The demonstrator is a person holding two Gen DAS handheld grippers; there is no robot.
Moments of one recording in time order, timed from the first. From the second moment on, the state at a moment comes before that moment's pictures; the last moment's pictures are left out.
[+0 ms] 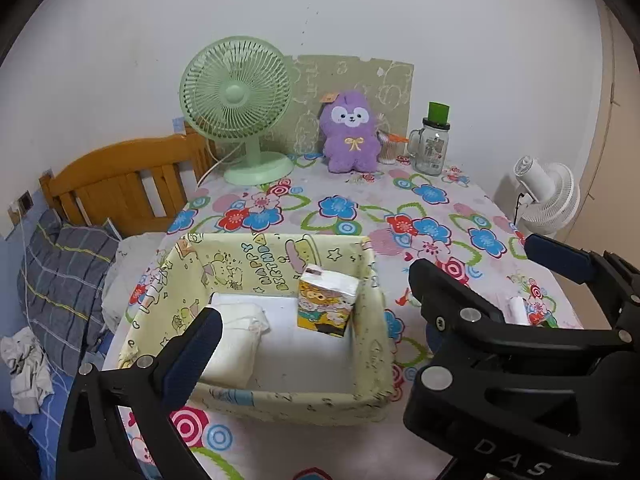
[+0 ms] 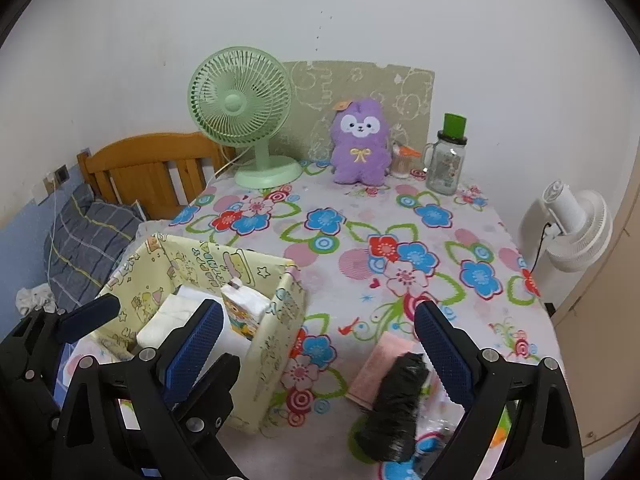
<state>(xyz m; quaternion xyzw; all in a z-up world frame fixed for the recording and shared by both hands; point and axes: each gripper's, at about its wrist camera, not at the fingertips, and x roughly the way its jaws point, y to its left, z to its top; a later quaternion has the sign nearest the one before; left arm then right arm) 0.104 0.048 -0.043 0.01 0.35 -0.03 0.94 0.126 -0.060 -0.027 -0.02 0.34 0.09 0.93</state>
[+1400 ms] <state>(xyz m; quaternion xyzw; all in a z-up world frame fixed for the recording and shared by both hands) 0.030 -0.050 -0.015 0.04 0.29 -0.07 0.95 0.034 -0.155 0.008 -0.01 0.30 0.03 0.95</state>
